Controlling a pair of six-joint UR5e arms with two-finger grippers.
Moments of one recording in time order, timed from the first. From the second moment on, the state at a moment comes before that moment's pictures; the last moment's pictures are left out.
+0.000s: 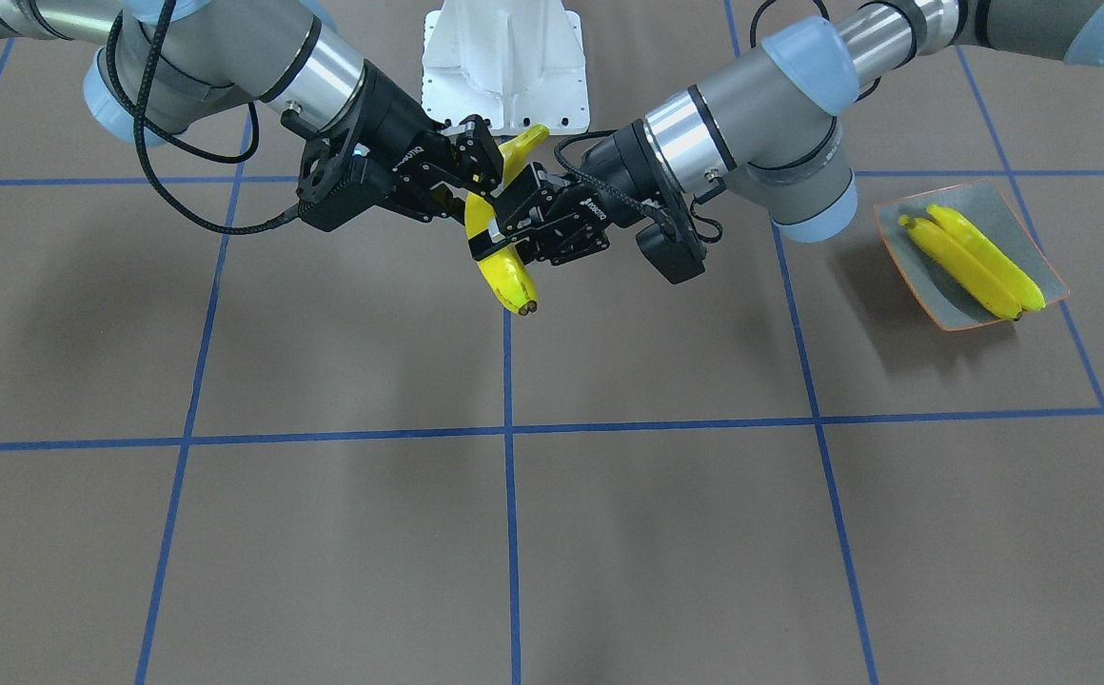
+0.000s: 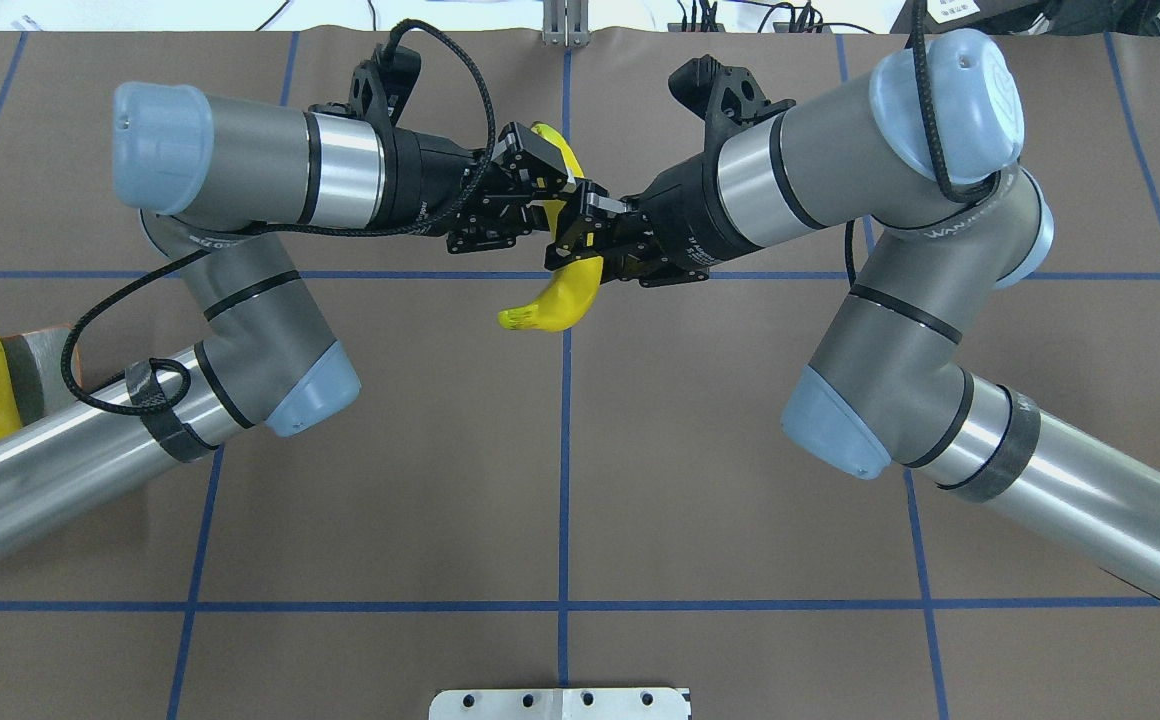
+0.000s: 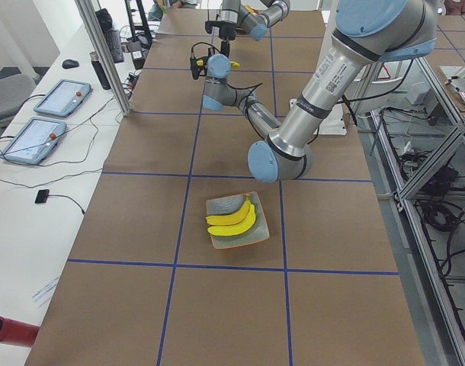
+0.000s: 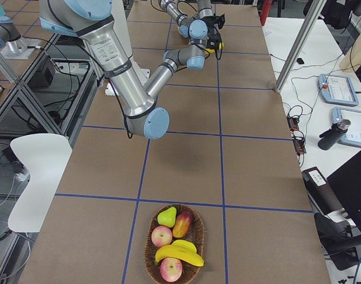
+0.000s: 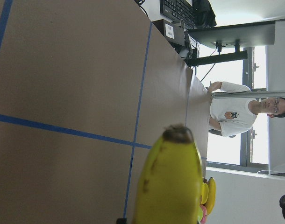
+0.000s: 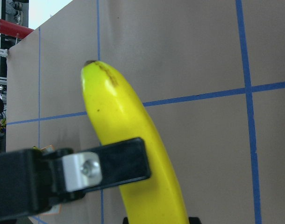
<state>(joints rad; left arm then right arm) -0.72 -2.27 -1.49 -2.80 -2.04 -1.86 0.71 -0.96 1.77 -0.90 2.16 1.54</state>
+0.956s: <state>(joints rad) -0.79 -2.06 -1.57 -2.77 -2.15 -1.85 0.81 -1.08 1.80 -0.76 2.16 1.53</state>
